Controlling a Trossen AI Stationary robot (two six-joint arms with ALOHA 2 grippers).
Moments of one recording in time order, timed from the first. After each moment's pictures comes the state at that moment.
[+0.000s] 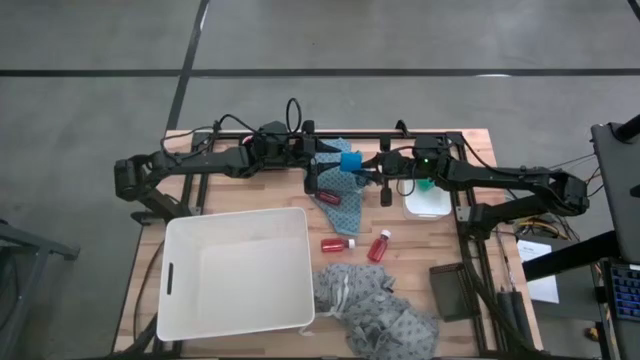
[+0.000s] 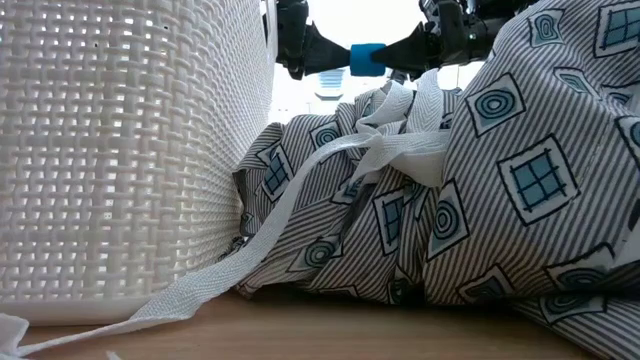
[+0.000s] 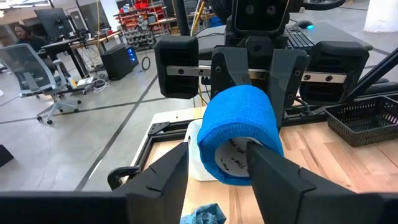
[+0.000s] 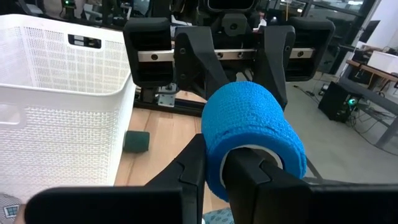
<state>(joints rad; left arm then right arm) 0.34 1.57 1.07 0.32 0.26 0.26 -0.36 1.19 0.68 0.39 -0.31 -0.21</state>
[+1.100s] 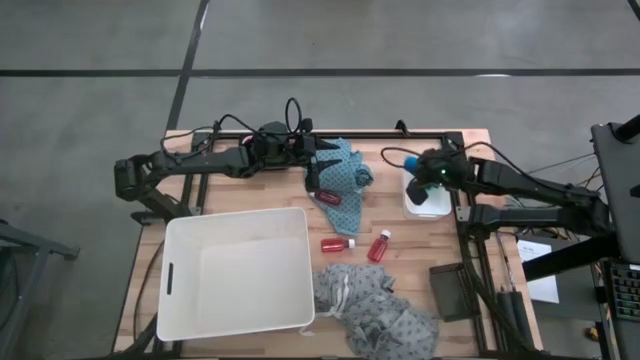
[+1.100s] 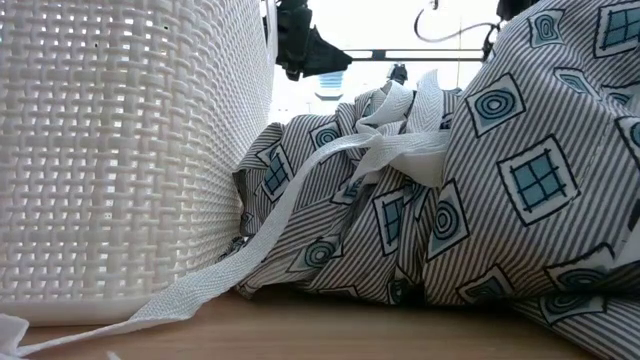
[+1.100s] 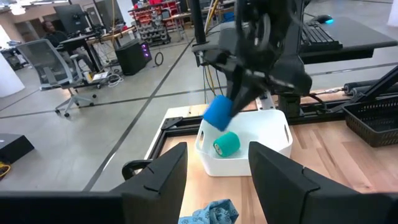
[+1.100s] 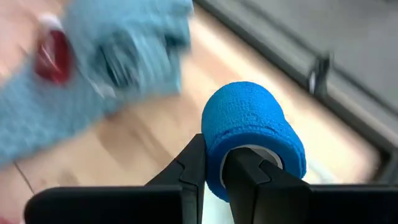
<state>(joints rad) 0.34 1.57 1.07 0.32 0.19 0.26 -0.37 0.81 0.68 -0.72 0.32 0.27</state>
